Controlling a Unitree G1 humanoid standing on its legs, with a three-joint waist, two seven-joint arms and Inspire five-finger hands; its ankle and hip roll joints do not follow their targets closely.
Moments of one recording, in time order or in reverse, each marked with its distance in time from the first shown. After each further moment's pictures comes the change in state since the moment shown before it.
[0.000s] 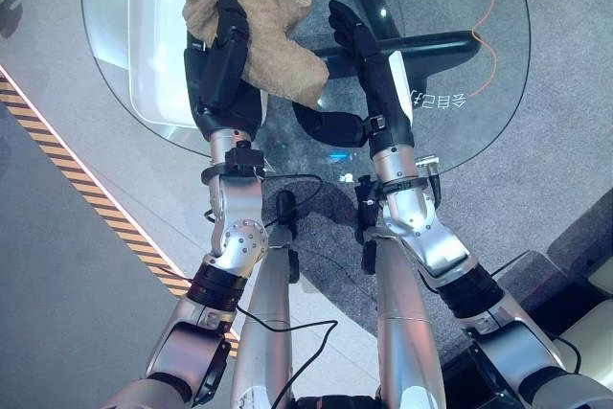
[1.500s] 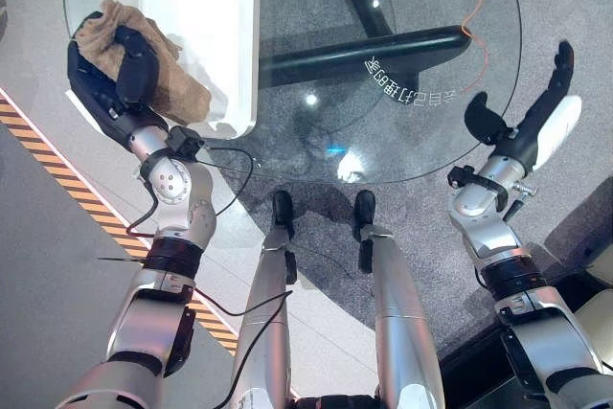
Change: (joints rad) left arm -0.155 0.261 0.101 0.477 0.370 -0.088 0.429; right arm 0.010 -0.173 -0.230 0.557 0.033 -0.016 -0.608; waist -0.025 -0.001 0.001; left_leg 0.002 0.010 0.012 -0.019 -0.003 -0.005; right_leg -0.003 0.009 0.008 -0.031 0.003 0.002
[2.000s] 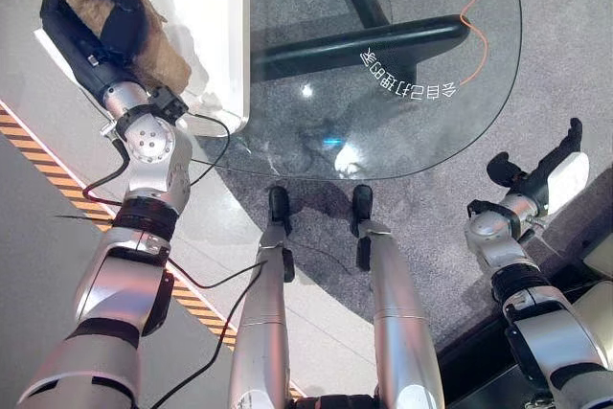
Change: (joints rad) left arm -0.242 0.136 -0.197 0.257 0.052 0.117 0.023; right arm -0.034 -0.027 0.023 0.425 0.092 -0.080 0.009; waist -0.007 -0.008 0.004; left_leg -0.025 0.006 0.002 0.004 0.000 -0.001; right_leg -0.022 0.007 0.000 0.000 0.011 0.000
